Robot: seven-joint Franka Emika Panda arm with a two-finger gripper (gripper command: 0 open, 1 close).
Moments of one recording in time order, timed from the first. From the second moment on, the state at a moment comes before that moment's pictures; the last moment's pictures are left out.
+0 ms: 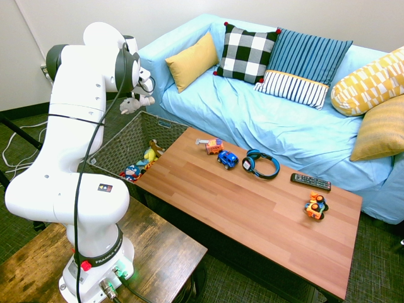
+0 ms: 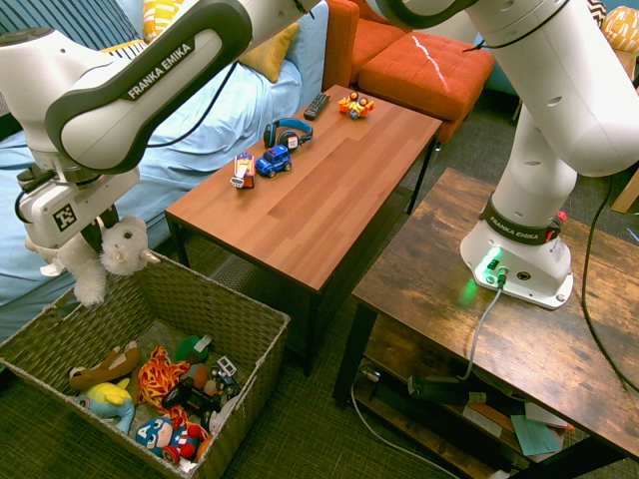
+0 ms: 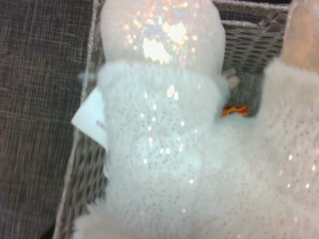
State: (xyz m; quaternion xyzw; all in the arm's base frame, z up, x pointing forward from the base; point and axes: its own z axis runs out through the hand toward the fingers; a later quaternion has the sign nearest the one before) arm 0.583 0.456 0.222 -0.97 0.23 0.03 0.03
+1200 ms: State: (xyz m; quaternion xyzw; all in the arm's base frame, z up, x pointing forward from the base) arm 0.598 0.474 0.168 -0.98 0.20 0.09 0.00
